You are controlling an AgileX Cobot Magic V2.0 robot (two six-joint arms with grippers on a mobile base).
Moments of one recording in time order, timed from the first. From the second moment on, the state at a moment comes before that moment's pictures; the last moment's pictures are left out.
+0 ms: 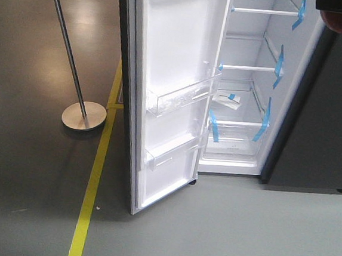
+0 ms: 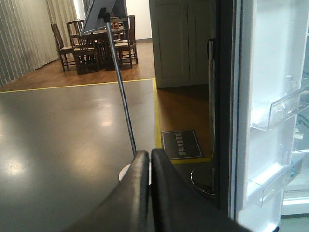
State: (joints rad) left arm 0.09 -0.01 0.02 -0.07 0.12 0.07; right arm -0.07 1.31 -1.66 0.64 1.05 -0.57
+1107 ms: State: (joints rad) left arm 0.09 -0.01 0.02 -0.07 0.12 0.07; right arm -0.07 1.31 -1.66 0.64 1.05 -0.57
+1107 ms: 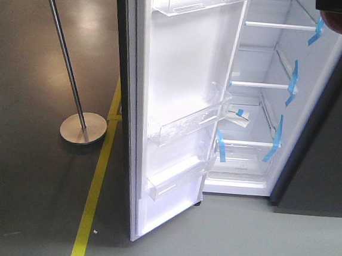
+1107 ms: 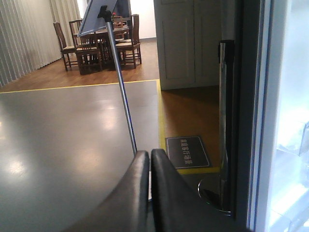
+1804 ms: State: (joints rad) left arm 0.09 -0.01 0.02 -0.07 0.12 0.07; right arm -0.07 1.31 -1.66 0.64 1.05 -0.57
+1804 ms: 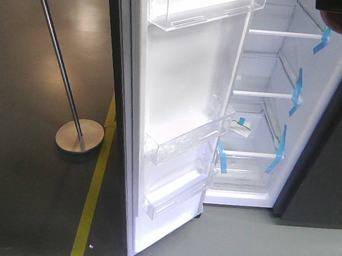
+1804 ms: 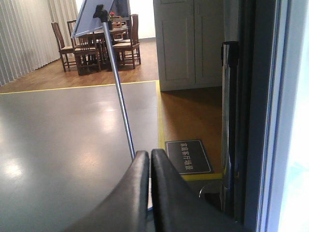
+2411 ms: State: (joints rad) left arm 0.09 -0.01 0.02 -0.07 0.12 0.07; right arm -0.07 1.31 -1.66 0.64 1.05 -0.57
